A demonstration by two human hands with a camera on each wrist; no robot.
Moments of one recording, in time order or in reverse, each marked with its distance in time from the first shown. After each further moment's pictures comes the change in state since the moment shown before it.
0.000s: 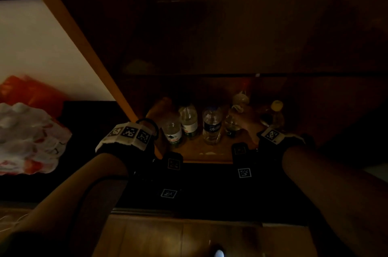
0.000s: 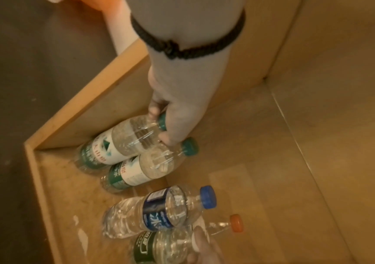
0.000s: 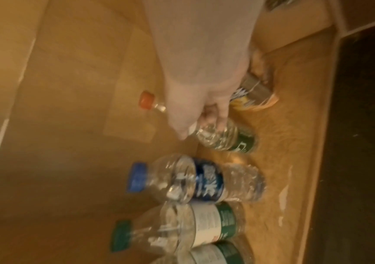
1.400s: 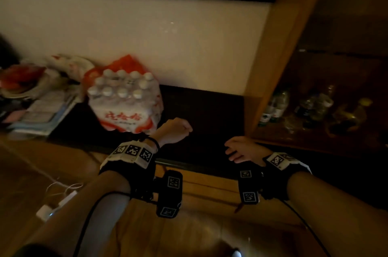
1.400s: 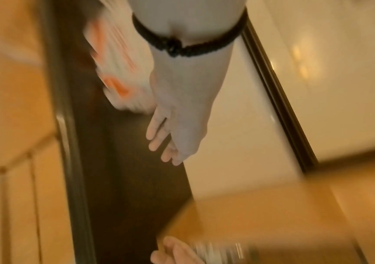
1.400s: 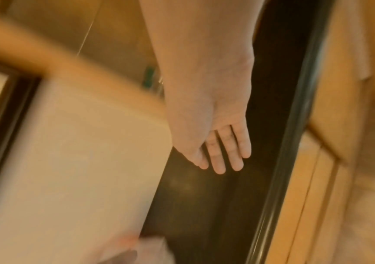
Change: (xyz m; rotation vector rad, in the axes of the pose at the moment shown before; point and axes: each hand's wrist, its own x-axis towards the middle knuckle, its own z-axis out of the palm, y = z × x) left_hand -0.200 -0.335 -0.096 -0.178 -0.144 0.113; right_hand -0.261 -0.078 0.279 -0.110 -0.564 0.170
